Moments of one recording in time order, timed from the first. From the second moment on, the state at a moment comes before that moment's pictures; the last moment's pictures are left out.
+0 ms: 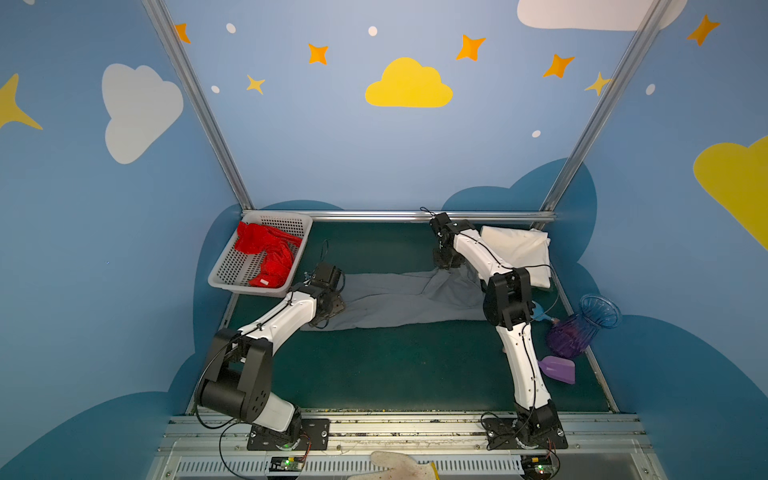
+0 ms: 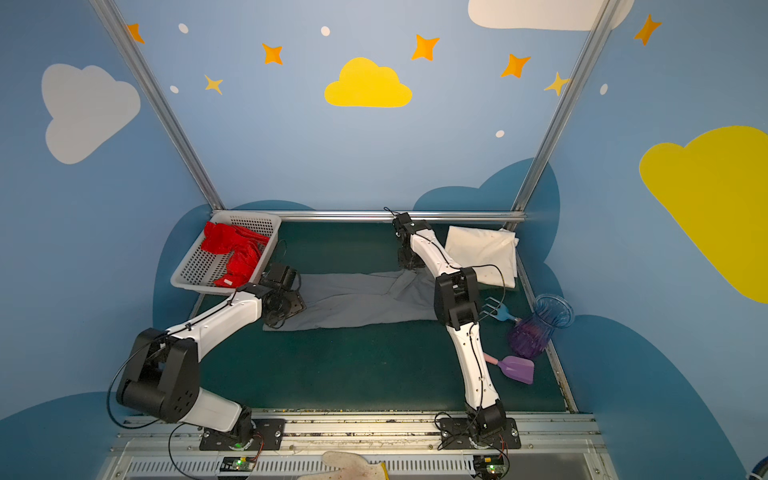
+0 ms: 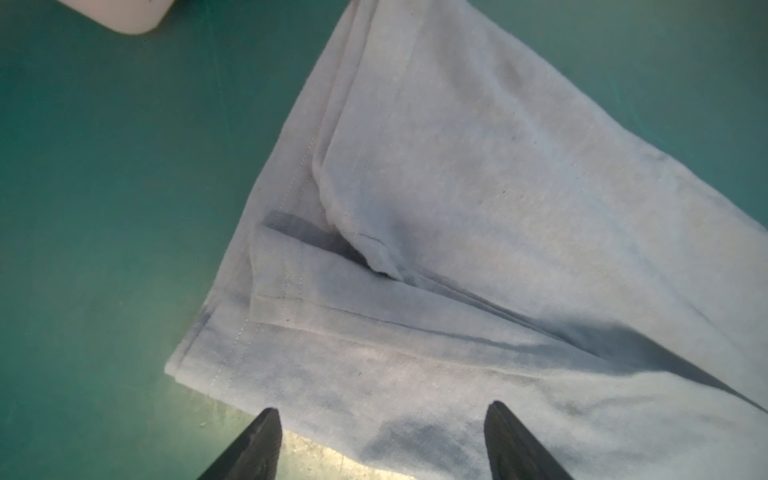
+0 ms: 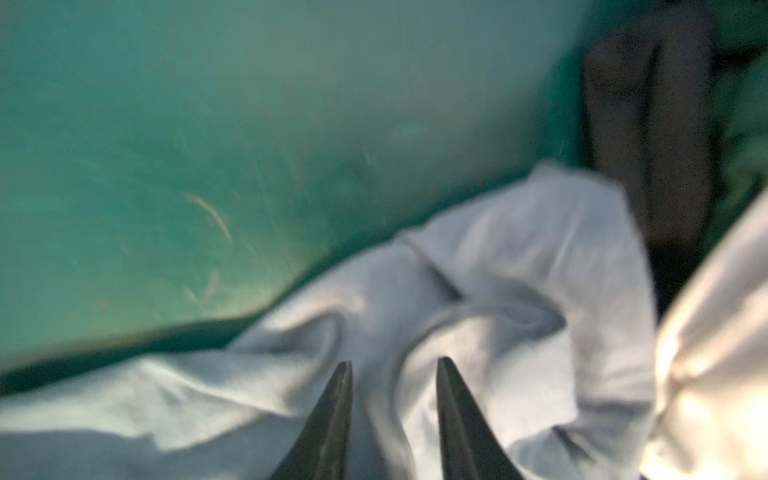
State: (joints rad) left arm -0.28 1.51 0.94 -0.62 -0.20 -0.79; right arm 0.40 2.50 2.36 -1.18 0.24 0.31
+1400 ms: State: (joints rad) left arm -0.32 1.42 0.99 -0.64 -0.16 -0.74; right arm 0.32 2.45 2.24 -1.17 0.31 0.31
